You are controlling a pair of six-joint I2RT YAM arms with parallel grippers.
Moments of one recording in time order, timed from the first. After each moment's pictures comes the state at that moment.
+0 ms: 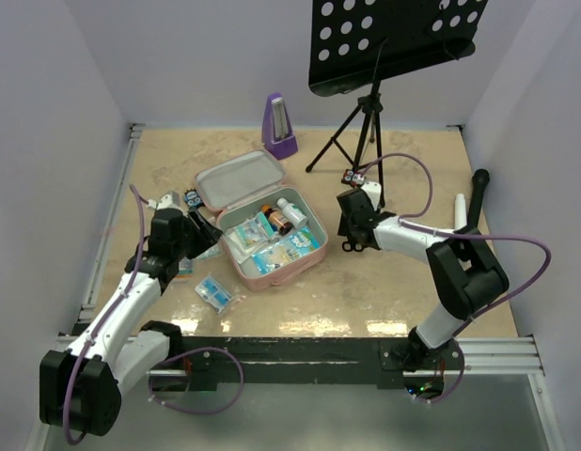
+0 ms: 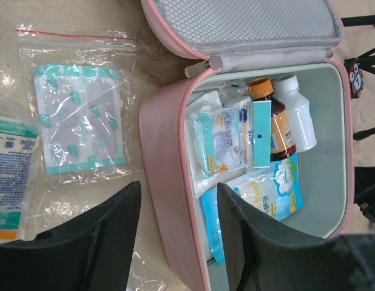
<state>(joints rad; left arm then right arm) -0.19 0.92 0.54 -0.26 0.03 -0.75 0.52 1.64 0.88 -0.17 0.45 0.59</state>
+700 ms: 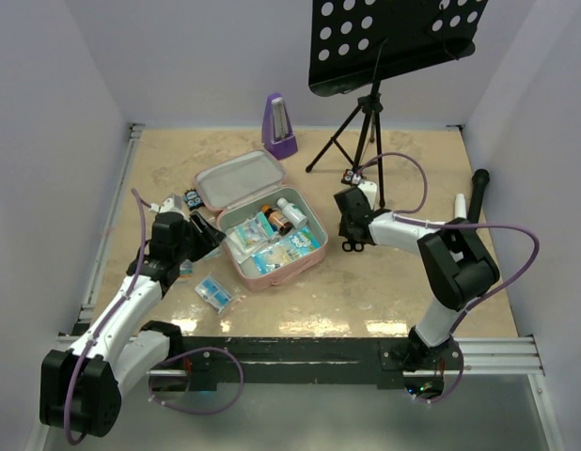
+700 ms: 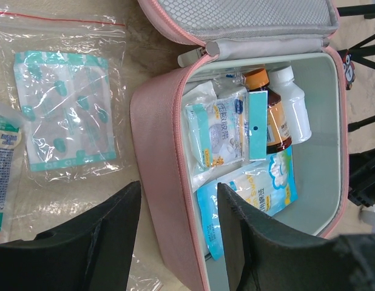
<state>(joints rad) -0.19 0.92 0.49 -0.20 0.08 -0.77 0.51 1.72 0.92 -0.18 0.44 0.58</state>
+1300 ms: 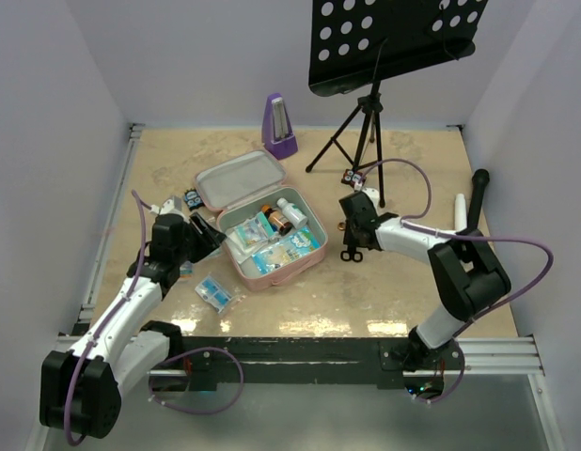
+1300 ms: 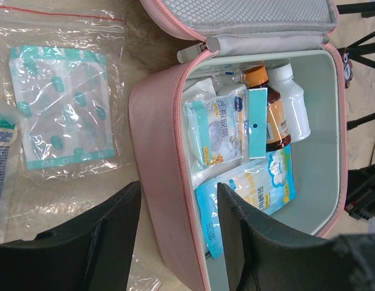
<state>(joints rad) -0.19 0.91 0.47 -0.19 0.09 -0.78 0.51 1.63 0.86 -0.24 0.33 0.58</state>
